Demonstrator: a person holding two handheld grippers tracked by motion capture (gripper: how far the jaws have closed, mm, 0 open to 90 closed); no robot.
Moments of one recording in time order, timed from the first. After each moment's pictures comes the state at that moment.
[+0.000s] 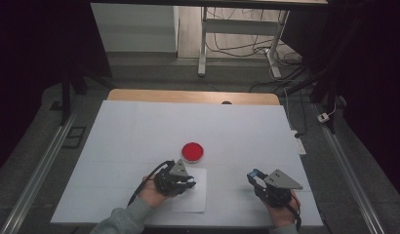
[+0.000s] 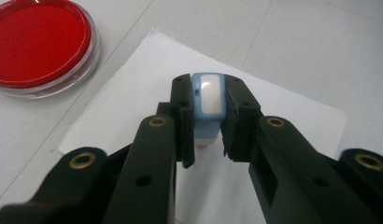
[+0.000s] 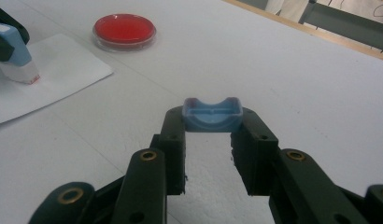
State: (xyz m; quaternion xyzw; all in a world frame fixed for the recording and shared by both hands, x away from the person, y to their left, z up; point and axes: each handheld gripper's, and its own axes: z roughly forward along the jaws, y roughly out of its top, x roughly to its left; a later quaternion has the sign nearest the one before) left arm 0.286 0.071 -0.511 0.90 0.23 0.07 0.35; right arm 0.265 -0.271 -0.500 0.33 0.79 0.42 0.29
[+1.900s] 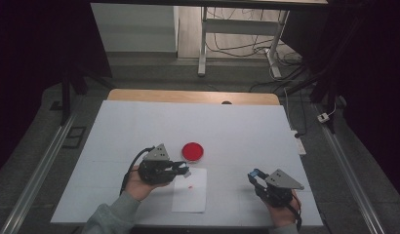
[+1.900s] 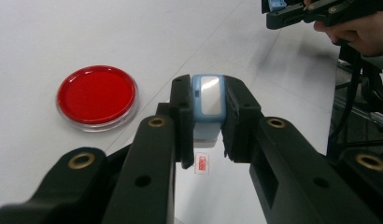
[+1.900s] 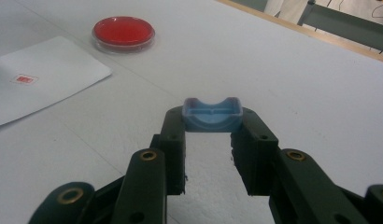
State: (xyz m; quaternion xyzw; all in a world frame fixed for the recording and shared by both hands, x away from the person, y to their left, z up) left arm 0.285 0.114 -0.463 0.84 0.28 0.06 0.47; right arm 0.265 -0.273 -0.500 0.33 0.79 0.43 0.29
